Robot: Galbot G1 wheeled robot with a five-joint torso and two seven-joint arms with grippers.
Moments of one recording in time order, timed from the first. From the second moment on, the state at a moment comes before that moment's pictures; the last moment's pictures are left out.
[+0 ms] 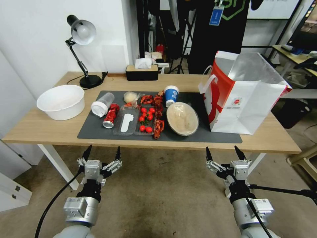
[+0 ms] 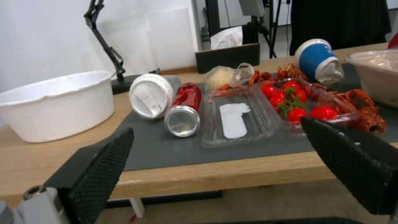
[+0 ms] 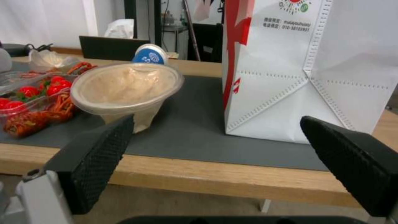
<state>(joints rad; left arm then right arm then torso) 1.80 -1.50 -0.55 -2.30 0.00 0.00 0.00 -1.80 1.50 0.55 2.30 0.00 0.00 0.00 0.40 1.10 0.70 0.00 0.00</state>
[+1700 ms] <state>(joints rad) 1.65 -1.50 -0.70 -2.36 -0.17 0.31 0.12 -1.51 1.38 0.48 2.27 0.39 -0.22 0.18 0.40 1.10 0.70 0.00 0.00</state>
